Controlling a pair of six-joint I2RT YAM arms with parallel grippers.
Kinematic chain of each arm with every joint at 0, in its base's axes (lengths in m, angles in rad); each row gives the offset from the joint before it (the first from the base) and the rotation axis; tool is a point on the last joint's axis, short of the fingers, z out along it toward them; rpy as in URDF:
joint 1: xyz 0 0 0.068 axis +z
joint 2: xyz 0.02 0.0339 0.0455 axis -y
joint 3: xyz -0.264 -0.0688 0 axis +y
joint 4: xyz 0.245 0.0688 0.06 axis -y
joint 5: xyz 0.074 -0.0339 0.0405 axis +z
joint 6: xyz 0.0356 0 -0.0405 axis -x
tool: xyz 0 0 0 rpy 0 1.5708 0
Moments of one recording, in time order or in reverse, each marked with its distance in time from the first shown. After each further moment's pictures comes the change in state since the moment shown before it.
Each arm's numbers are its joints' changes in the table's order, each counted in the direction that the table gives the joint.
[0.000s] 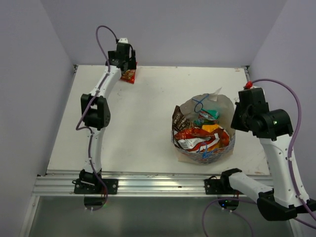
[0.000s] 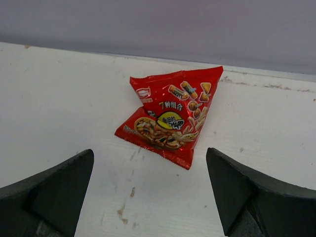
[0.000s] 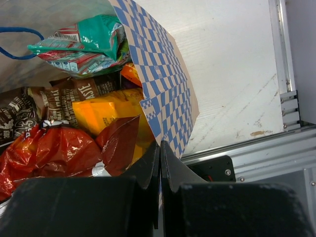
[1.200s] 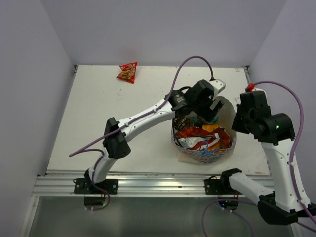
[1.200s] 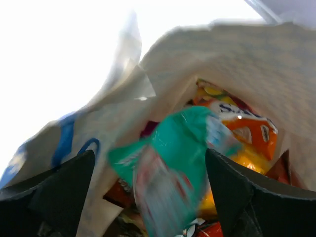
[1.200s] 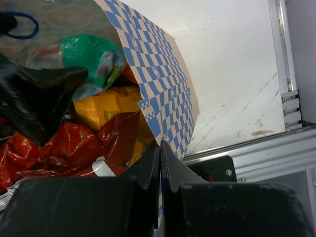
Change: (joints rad) left arm -0.838 0.213 0.065 -0.177 -0.286 0.012; right arm 0.000 0.030 0.021 0.003 0.002 -0.005
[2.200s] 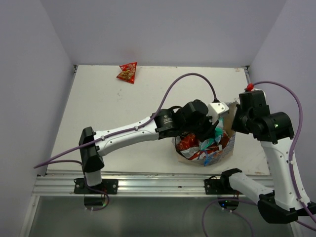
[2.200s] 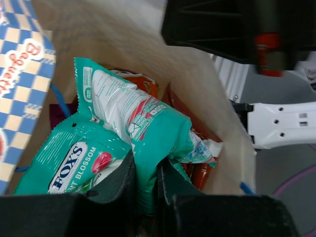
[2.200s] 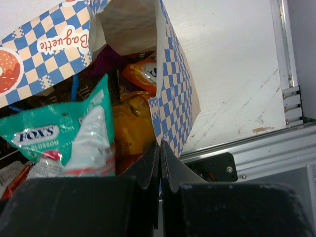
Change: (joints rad) left arm -0.130 0.353 0.451 0.257 -0.190 0.026; right arm 0.004 -0.012 -0.003 -0.009 -0.006 -0.016
